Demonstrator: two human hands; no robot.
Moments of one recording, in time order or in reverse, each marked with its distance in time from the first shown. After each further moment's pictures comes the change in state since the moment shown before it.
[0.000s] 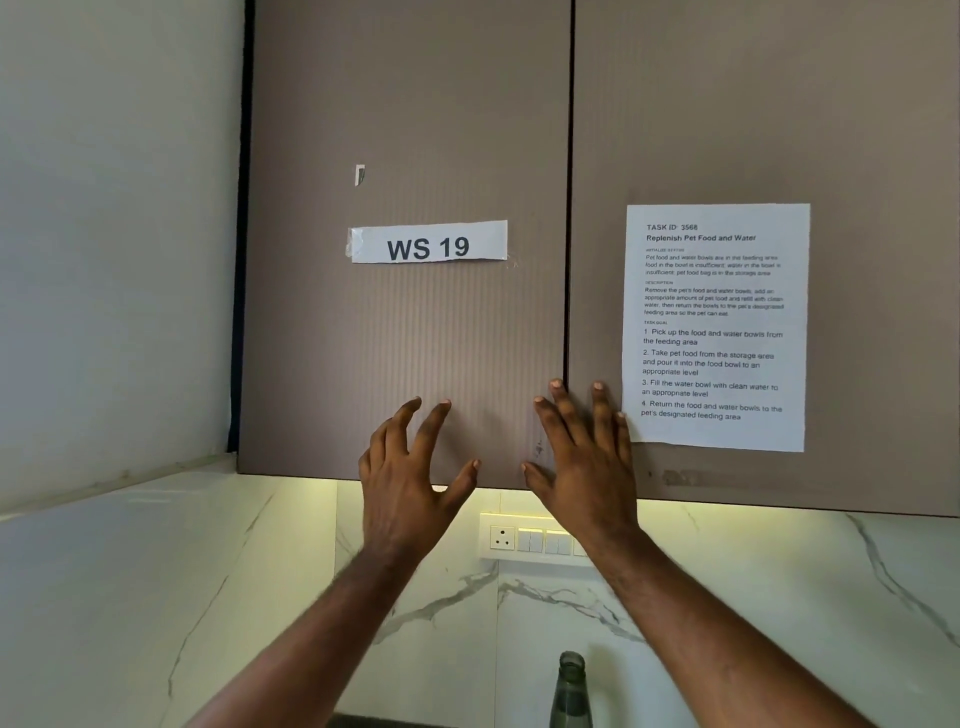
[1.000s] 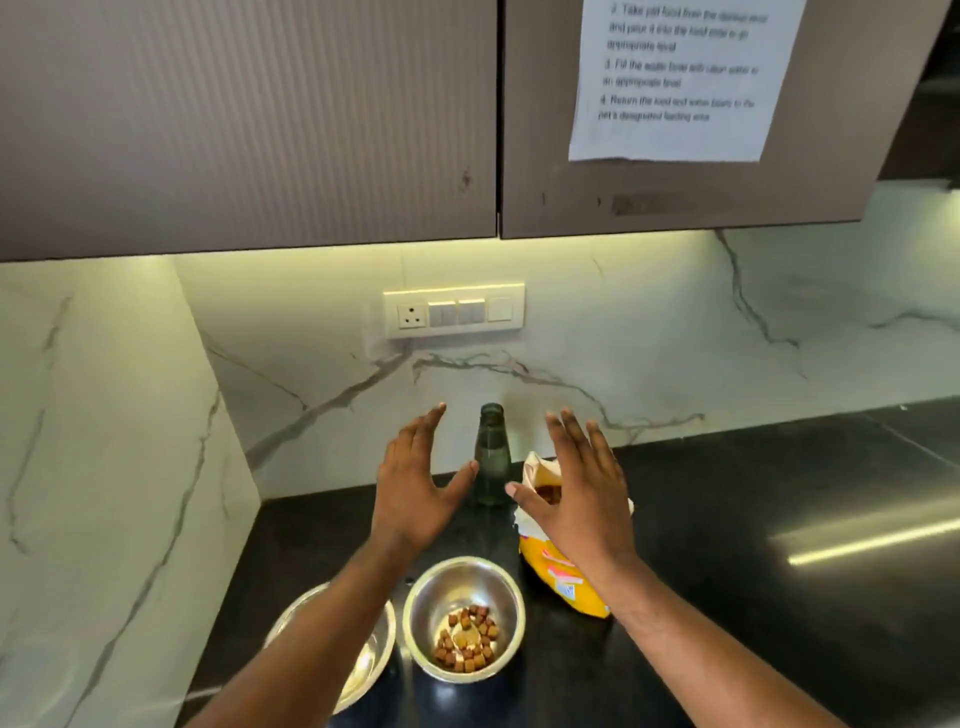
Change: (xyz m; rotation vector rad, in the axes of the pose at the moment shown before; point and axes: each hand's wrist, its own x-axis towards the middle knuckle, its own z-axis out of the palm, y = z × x) left_hand -0.236 -0.050 0.112 -0.414 -0.653 -0.133; right_hand -0.289 -0.003 0.053 0.167 -0.430 0.448
